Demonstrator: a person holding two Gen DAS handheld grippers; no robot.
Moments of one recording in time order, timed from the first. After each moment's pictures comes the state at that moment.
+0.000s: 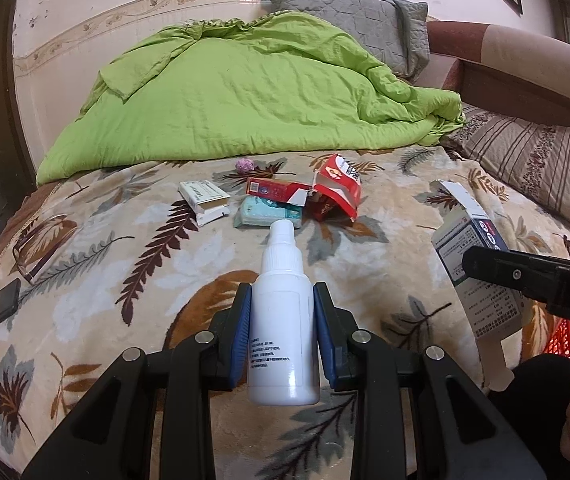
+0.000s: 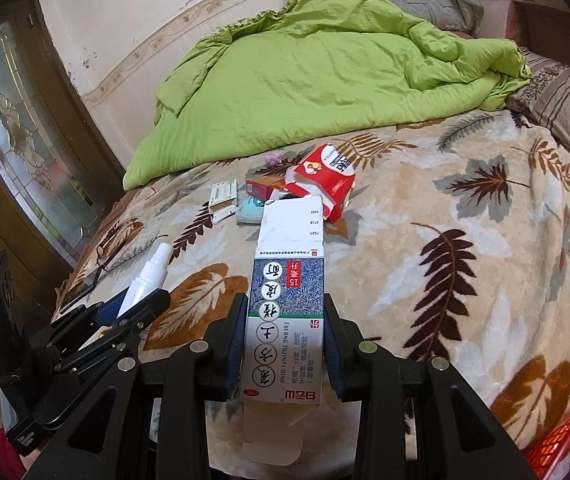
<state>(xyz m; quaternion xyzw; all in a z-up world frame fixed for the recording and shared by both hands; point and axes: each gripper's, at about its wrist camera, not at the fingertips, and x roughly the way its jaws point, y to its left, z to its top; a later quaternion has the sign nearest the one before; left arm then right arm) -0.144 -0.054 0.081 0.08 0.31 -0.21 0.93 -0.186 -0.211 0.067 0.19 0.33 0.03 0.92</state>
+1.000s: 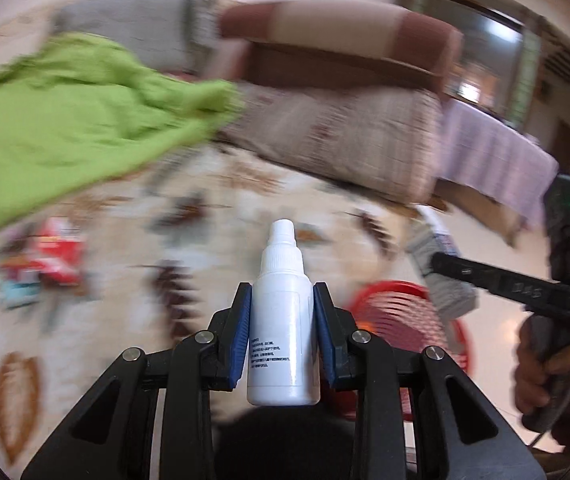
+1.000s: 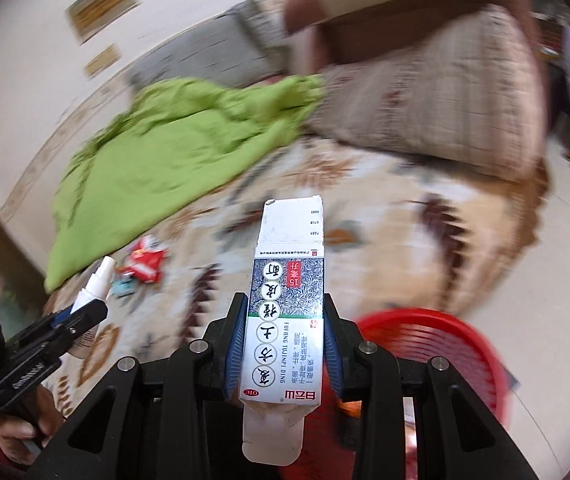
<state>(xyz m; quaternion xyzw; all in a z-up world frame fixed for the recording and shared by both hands) -0.250 -0.249 0.136 0.11 0.33 -0.53 0.78 -0.402 -0.389 0.098 0.29 0.27 -0.20 0.90</state>
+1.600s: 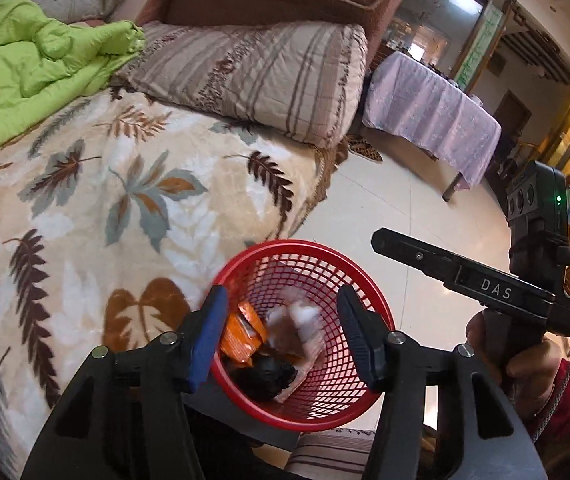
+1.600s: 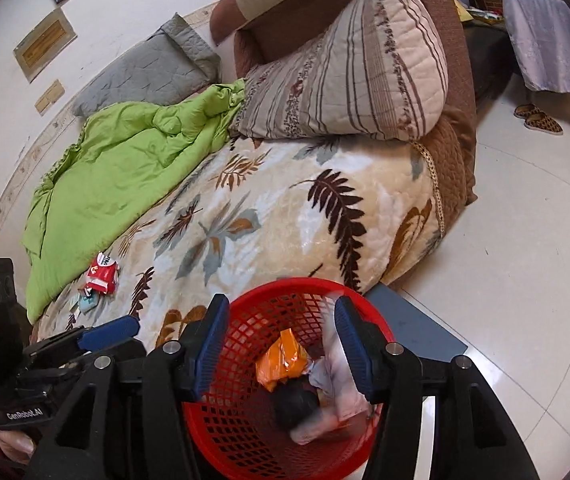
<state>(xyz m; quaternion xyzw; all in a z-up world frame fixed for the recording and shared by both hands) -0.297 -0.319 0.107 0.13 0.40 -0.60 0.68 -0.475 -0.431 0.073 0.33 0.26 -0.26 0.87</state>
